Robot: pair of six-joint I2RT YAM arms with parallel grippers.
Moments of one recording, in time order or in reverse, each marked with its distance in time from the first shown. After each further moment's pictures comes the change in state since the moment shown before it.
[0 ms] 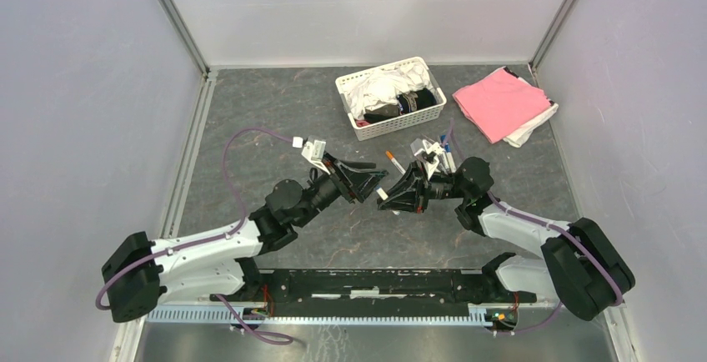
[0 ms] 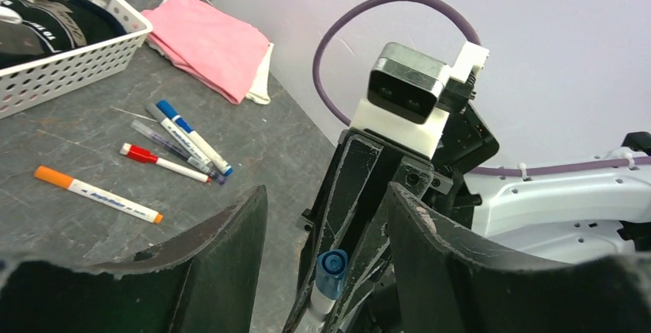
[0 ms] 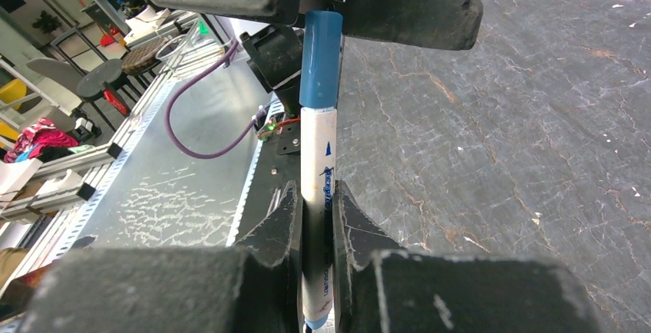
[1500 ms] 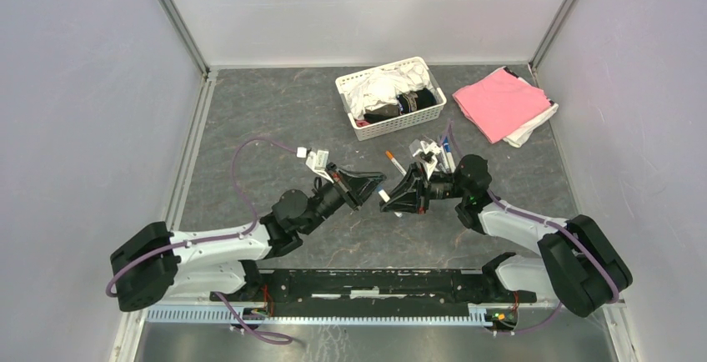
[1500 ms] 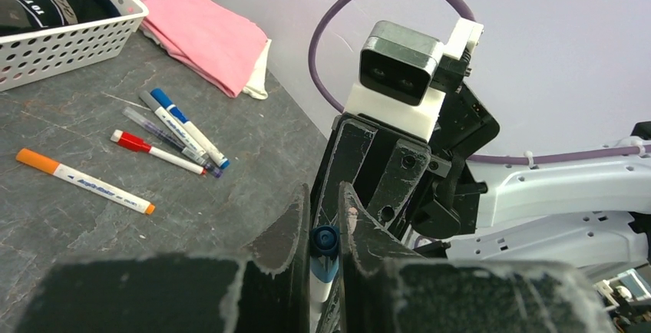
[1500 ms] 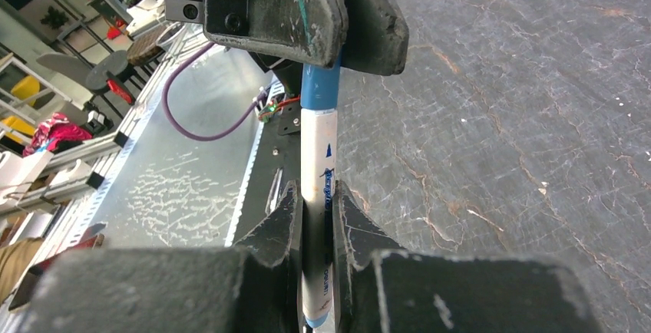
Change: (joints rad) left arm -0.035 0.095 -0.089 0.202 -0.008 -0.028; right arm -0.017 0.022 0.000 -0.051 -0.033 -0.011
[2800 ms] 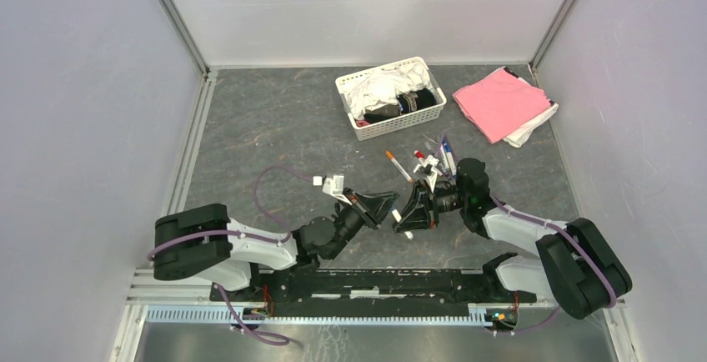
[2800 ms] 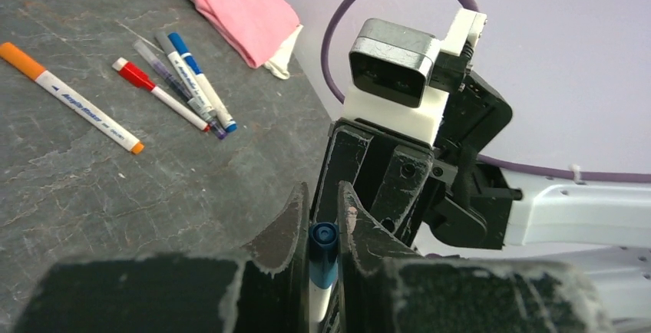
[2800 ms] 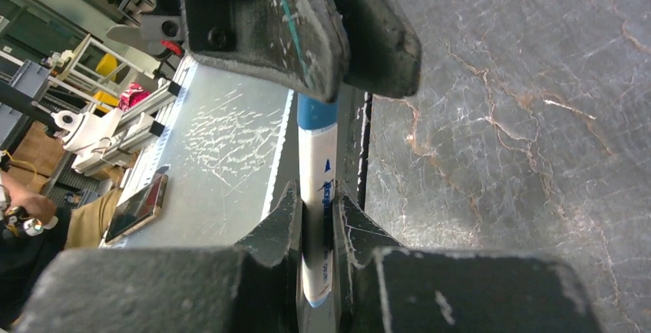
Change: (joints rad) left arm -0.270 0.328 -0.056 0.330 -0.399 -0.096; right arm -0.074 -0.013 -0.067 -0.256 -0.192 -0.130
